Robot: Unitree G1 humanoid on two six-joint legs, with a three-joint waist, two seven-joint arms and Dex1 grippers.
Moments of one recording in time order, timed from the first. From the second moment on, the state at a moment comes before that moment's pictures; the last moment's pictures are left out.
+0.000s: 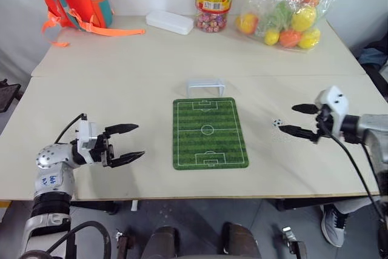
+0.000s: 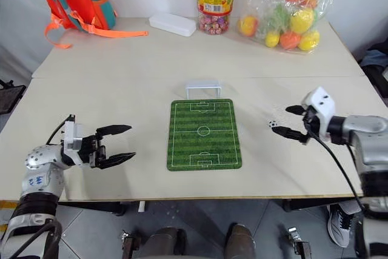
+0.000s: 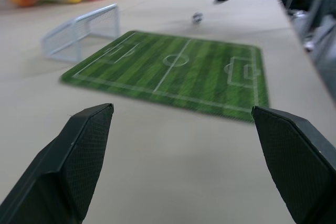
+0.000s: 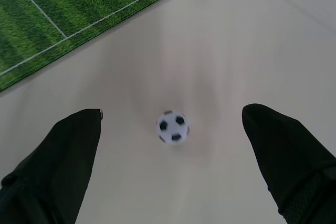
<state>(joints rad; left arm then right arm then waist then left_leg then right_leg) -0.39 0.60 0.22 0.52 -0.48 -0.20 -1.46 -0.59 -0.86 -0.03 0.47 0.25 0.23 1.16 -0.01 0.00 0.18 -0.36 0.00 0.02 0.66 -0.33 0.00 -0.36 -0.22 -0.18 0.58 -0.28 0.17</state>
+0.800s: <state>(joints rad) -0.30 0.61 0.26 0.43 -0.50 -0.19 -1.43 -0.79 -0.75 0.06 0.87 0.11 0.00 1.23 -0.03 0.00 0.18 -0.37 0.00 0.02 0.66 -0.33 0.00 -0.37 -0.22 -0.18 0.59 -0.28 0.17</state>
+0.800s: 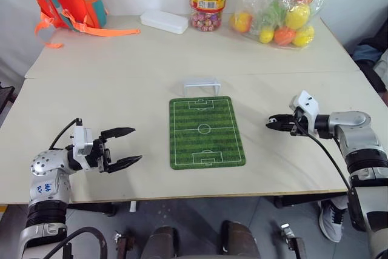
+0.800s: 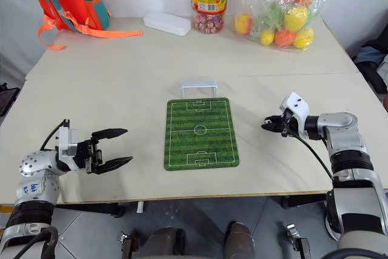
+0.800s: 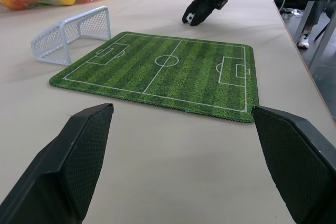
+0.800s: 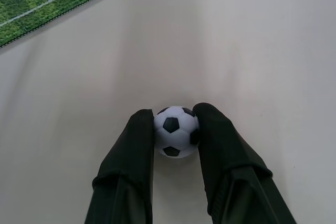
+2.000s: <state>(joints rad) -0.11 0.67 0.27 0.39 -0.55 -0.24 -1.50 -0.70 -0.58 0.51 -0.06 0.15 0.50 1.26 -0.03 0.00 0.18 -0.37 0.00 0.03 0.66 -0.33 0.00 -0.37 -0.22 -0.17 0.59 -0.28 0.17</state>
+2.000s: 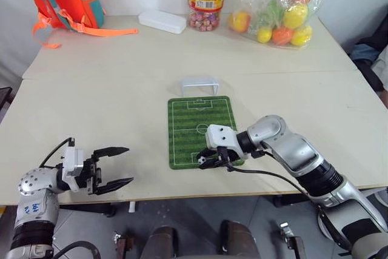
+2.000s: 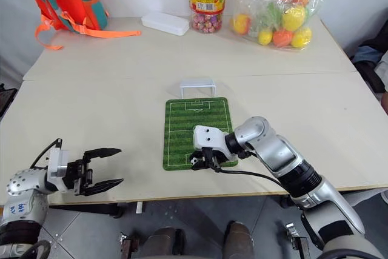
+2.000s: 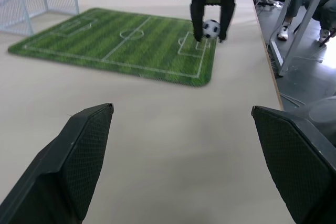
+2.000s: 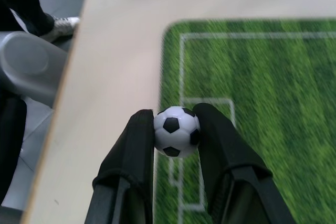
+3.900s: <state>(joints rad) -0.21 0.64 0.26 0.40 -0.55 -0.24 -1.50 -0.56 -0.63 0.37 -0.37 0.26 0.59 1.23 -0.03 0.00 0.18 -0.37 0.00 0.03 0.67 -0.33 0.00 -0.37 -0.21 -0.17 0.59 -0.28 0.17</state>
